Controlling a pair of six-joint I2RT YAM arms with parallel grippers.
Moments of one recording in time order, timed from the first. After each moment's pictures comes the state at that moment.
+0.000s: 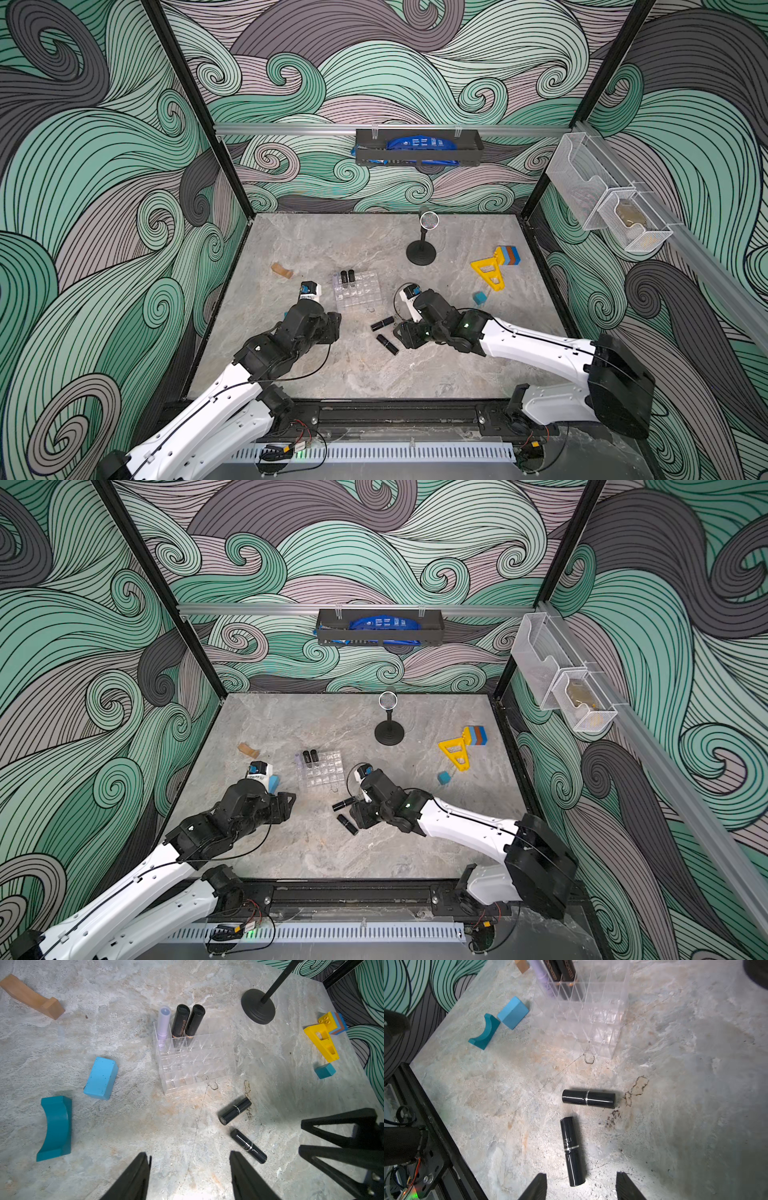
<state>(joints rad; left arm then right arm) -0.65 0.70 0.62 -0.69 -0.22 -0.58 0.93 1.37 0.77 -0.31 -0.05 0.46</state>
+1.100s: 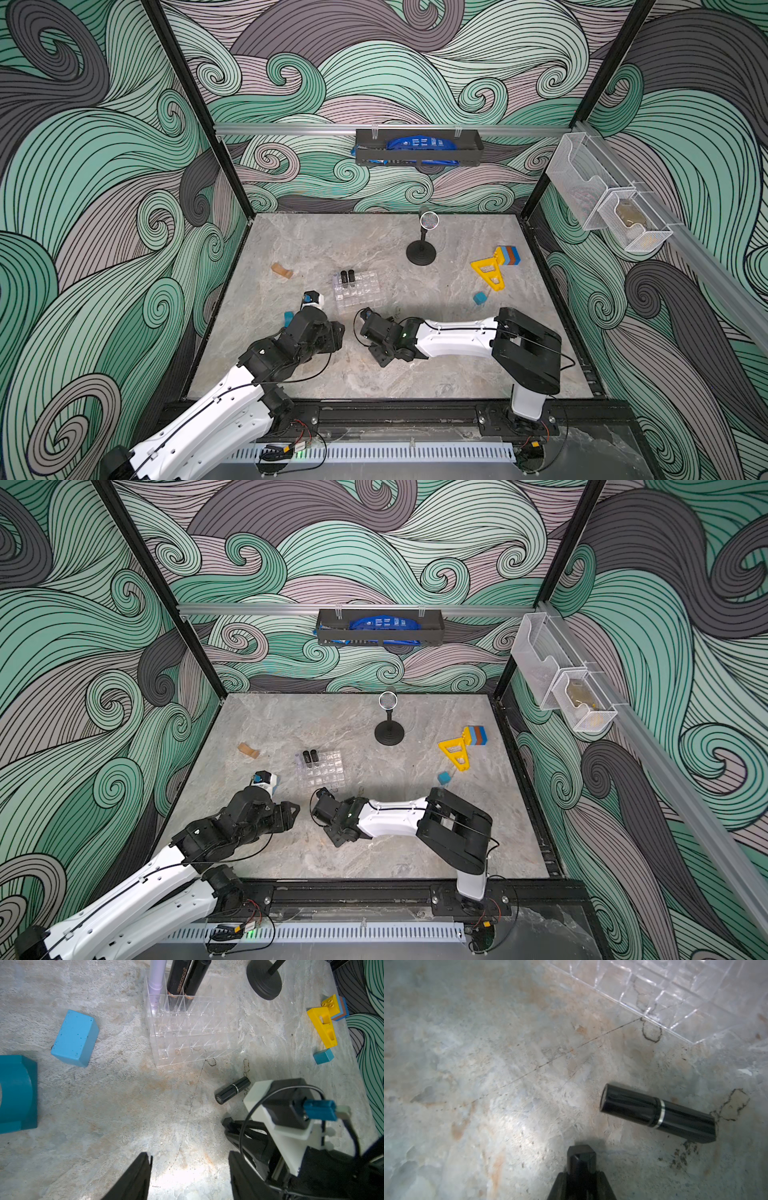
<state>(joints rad) -0.68 0.67 0.55 -0.68 -0.14 -0.70 1.15 1.81 1.05 -0.40 0.18 0.40</state>
